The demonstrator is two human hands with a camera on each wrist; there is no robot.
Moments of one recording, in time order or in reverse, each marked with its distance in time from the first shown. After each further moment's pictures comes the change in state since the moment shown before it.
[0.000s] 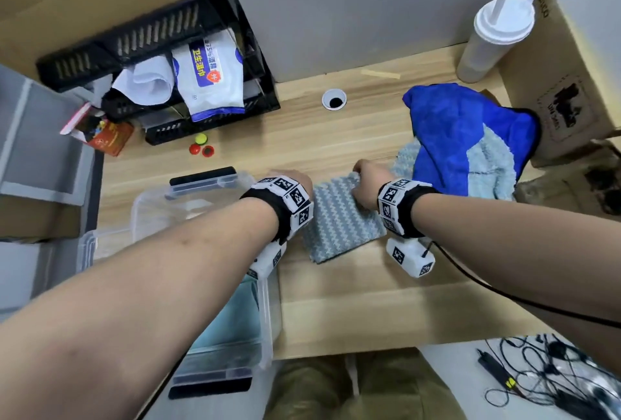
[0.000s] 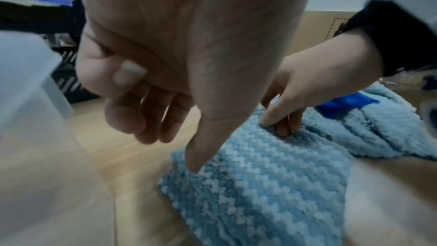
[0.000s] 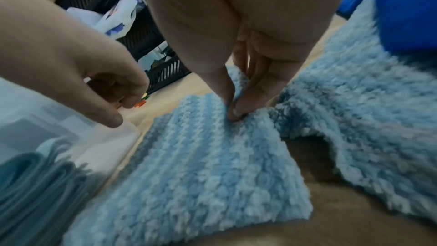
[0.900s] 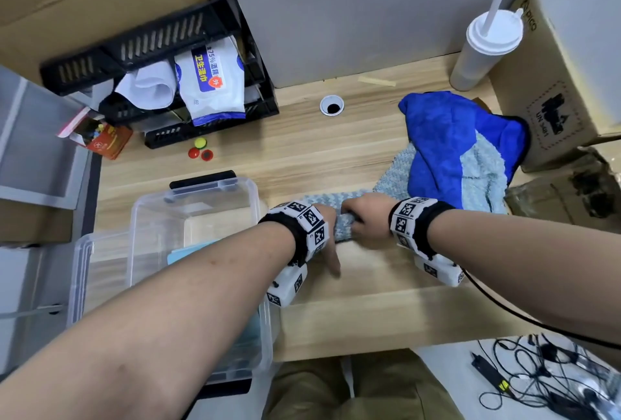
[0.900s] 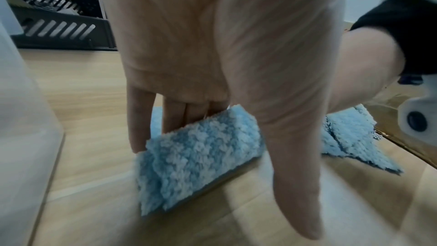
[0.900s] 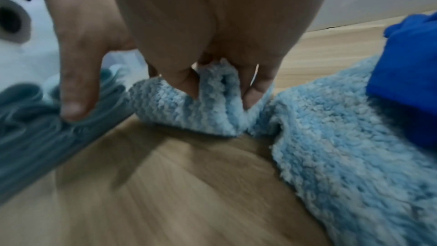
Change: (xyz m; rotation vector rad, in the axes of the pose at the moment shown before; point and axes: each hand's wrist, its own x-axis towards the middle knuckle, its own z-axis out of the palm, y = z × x) left_hand 0.007 0.046 0.030 -0.211 -0.207 0.143; right_hand -0.045 0.008 0.002 -0.356 -0.217 -0.406
